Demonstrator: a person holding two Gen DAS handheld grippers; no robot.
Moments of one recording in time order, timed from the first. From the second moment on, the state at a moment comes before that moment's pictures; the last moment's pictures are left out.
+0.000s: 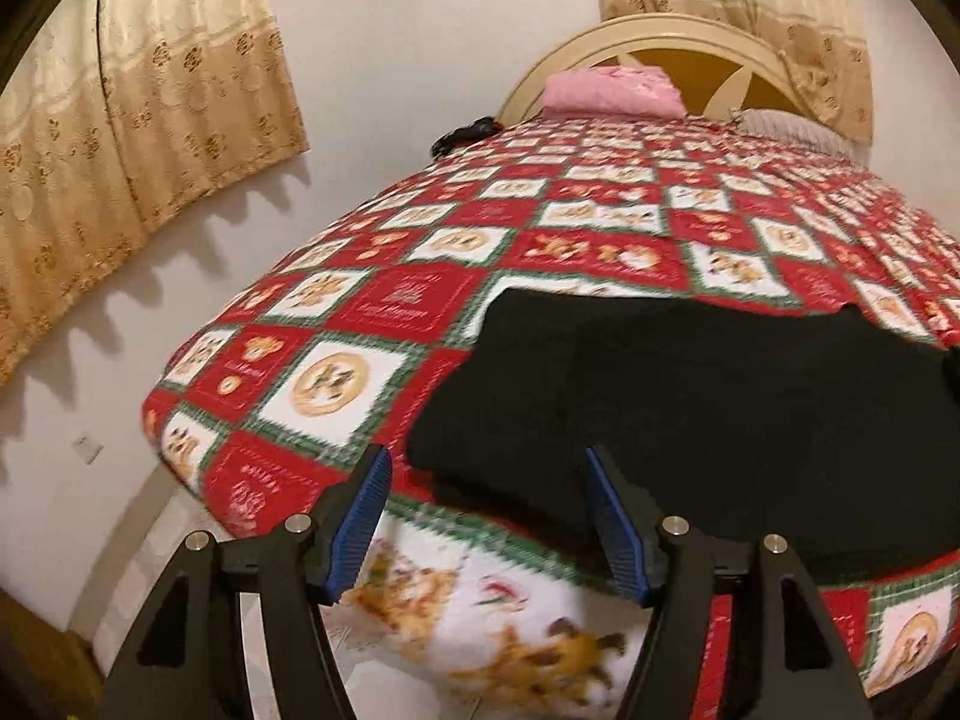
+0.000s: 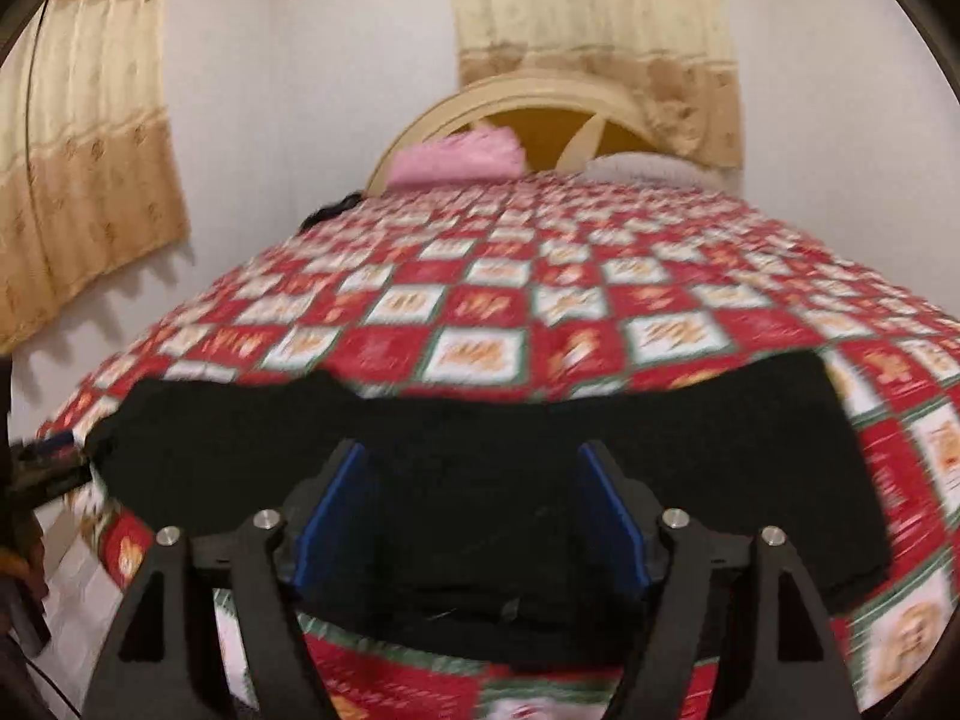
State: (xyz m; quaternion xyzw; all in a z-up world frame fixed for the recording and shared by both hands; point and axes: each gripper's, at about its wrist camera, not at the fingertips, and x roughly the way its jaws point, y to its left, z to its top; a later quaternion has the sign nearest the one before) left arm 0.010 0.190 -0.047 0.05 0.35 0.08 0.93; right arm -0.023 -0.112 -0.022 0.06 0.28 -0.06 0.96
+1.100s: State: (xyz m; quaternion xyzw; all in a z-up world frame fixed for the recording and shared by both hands) left arm 0.021 0.230 -0.057 -0.26 0.36 0.00 0.89; right arm -0.035 -0.076 -0.041 0.06 0.30 -0.02 0.95
